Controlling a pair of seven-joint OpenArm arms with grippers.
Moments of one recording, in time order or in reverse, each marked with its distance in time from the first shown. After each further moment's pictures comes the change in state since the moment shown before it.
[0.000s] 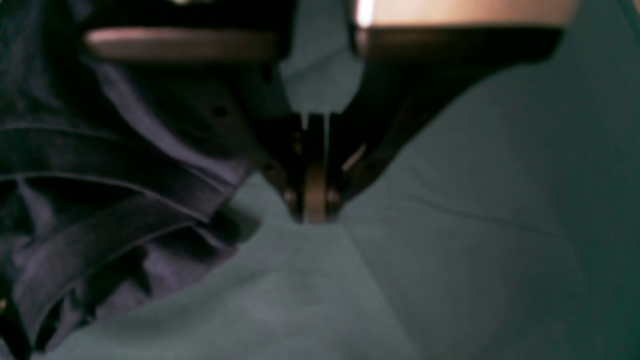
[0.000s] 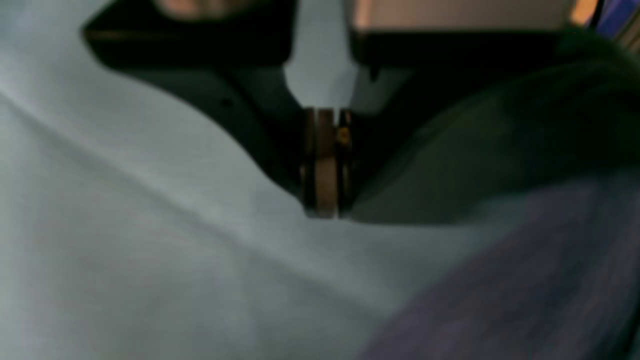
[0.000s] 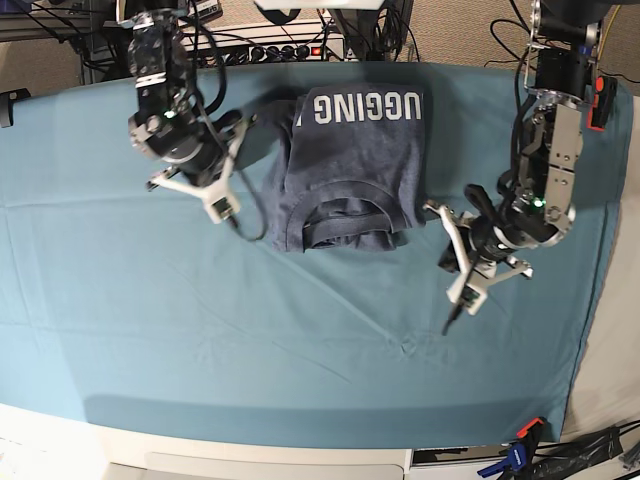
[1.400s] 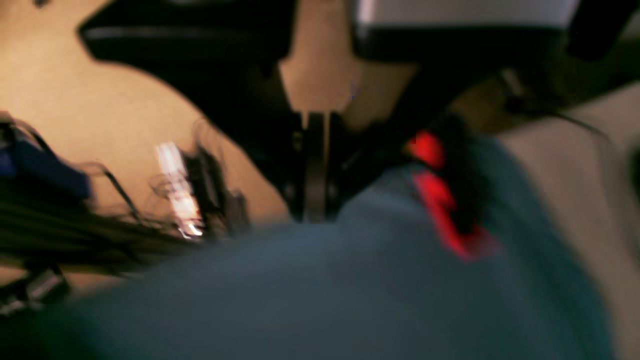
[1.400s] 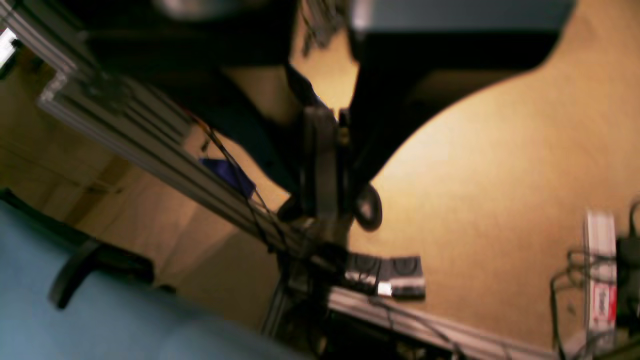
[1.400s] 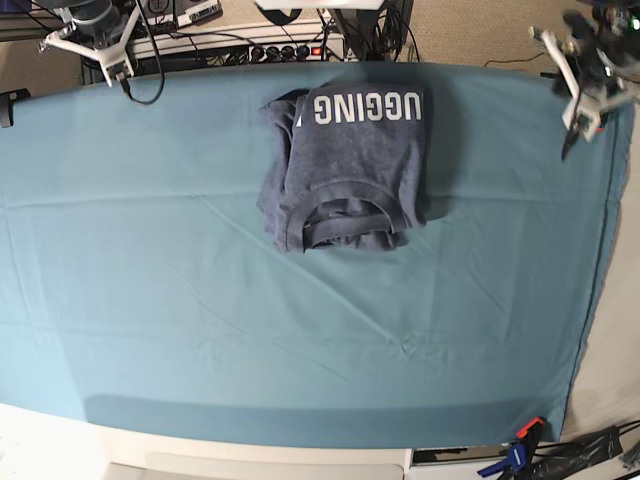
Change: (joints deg) left arm 58.1 -8.3 -35.0 29.6 -9.0 -1.8 6.1; right arm -46.6 3.4 28.1 22.4 -2.8 -0.4 0.3
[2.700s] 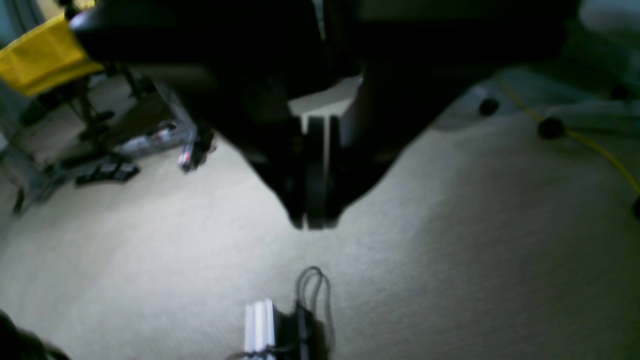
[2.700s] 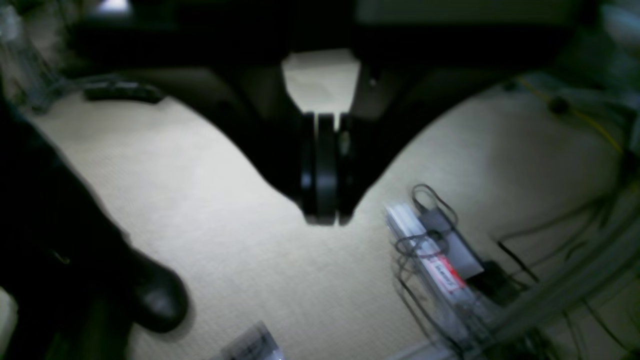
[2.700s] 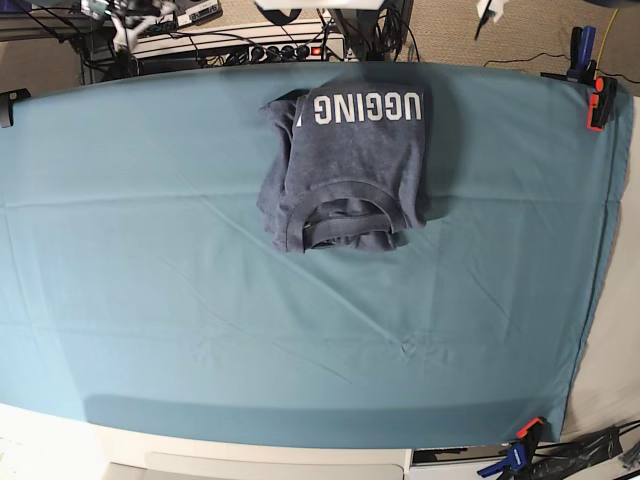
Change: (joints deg) left arm -17.7 8.5 35.1 -69.1 16.9 2.4 -29.4; right arm 34.4 0.5 0.2 -88.5 12.9 -0.3 31.9
